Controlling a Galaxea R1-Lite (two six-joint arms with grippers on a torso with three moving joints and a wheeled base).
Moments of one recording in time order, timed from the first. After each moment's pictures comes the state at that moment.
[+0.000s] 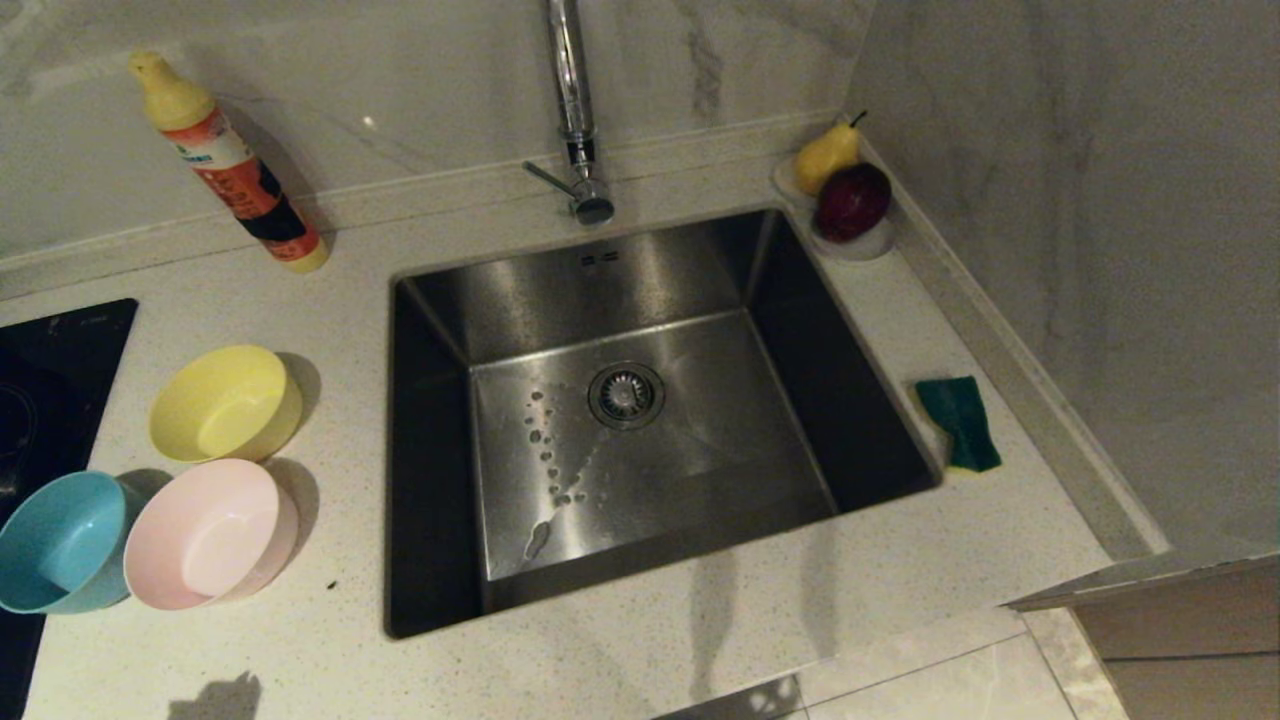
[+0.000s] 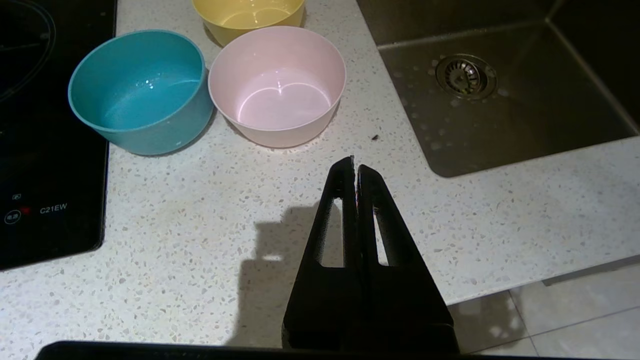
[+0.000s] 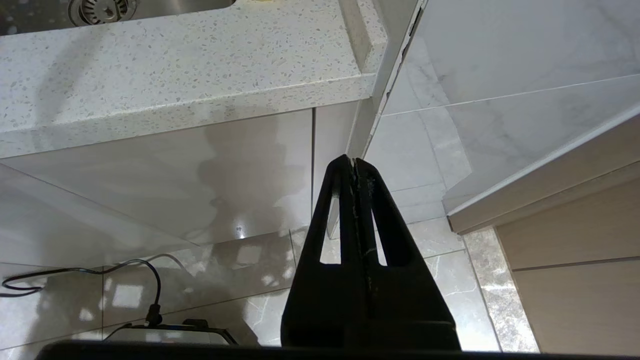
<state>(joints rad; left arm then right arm) -0.01 0.00 0.00 -0.12 0.00 0.03 0.01 0.00 0.00 0.00 0.00 -0.01</state>
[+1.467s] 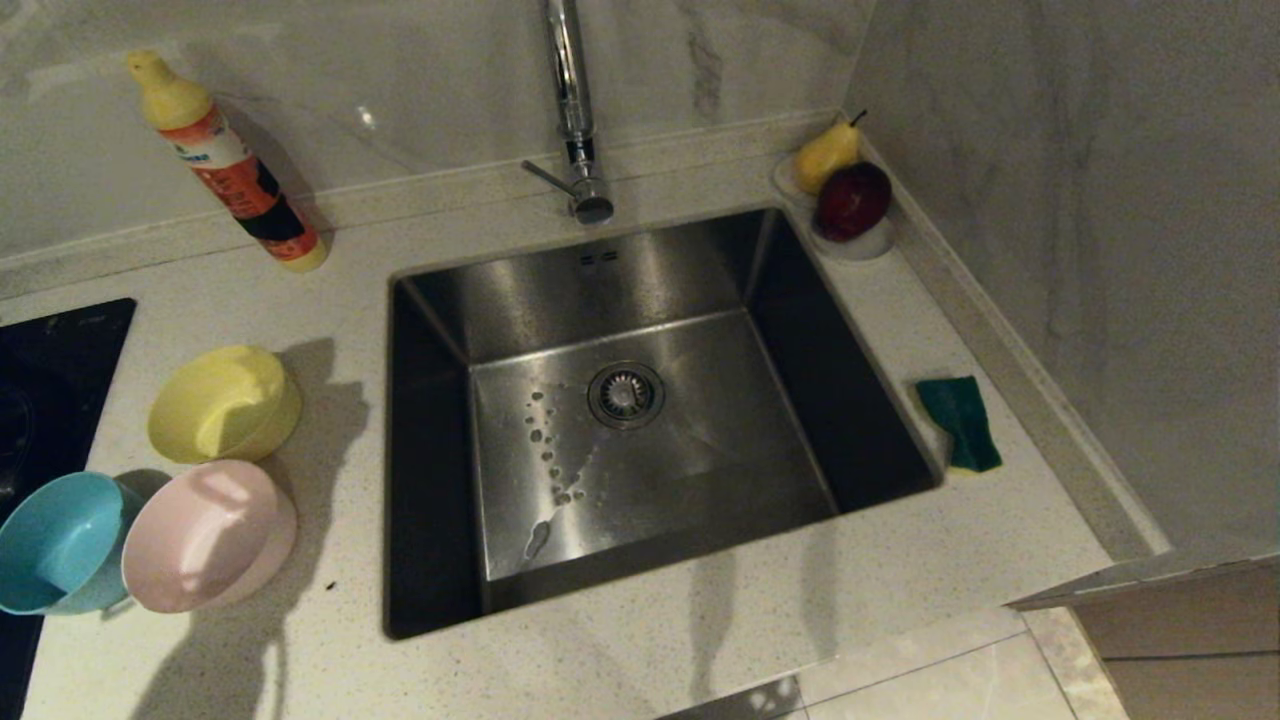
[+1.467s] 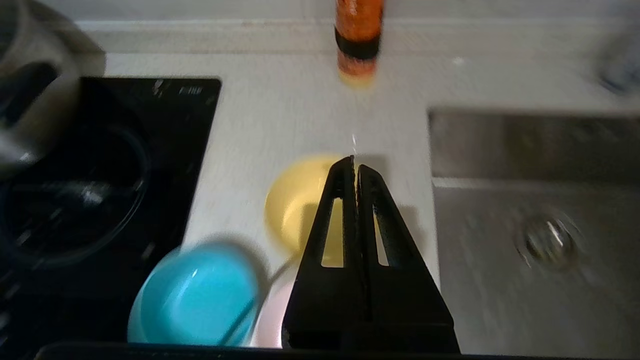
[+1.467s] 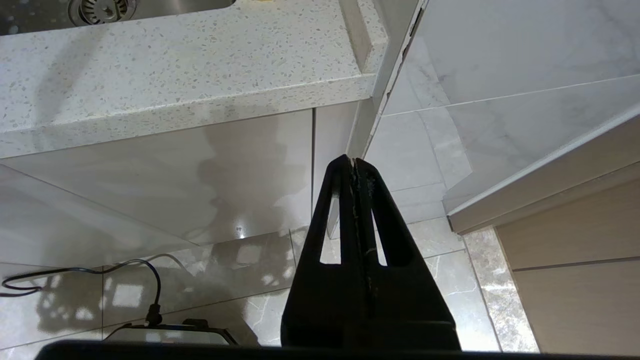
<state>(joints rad) -0.01 1.00 -0.72 -0.36 0.32 -0.05 0.01 0.00 0.00 0.00 0.00 -0.01</state>
